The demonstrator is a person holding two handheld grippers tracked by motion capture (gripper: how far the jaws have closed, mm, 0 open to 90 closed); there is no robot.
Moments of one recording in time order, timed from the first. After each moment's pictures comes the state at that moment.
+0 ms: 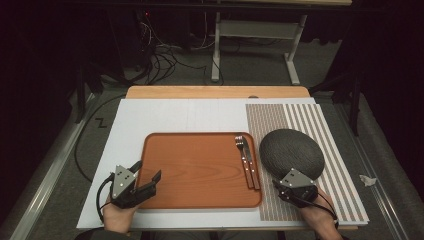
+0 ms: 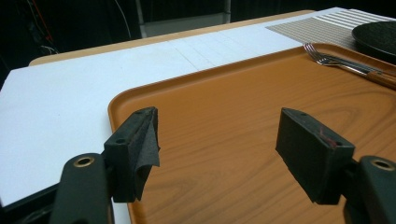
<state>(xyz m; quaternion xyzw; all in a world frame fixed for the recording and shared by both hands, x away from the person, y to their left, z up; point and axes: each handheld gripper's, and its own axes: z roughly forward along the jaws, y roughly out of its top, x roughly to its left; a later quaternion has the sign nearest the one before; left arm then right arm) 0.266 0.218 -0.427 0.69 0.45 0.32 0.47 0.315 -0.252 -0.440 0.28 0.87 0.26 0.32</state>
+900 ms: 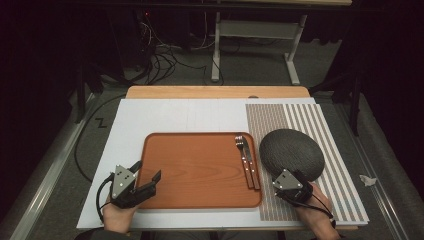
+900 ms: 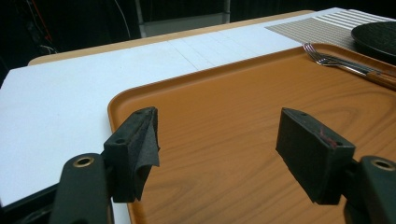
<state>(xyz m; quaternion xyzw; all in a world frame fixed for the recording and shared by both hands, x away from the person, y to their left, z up) 0.266 0.218 -0.427 0.69 0.45 0.32 0.47 0.315 -0.236 -0.442 0.25 0.87 0.20 0.38</state>
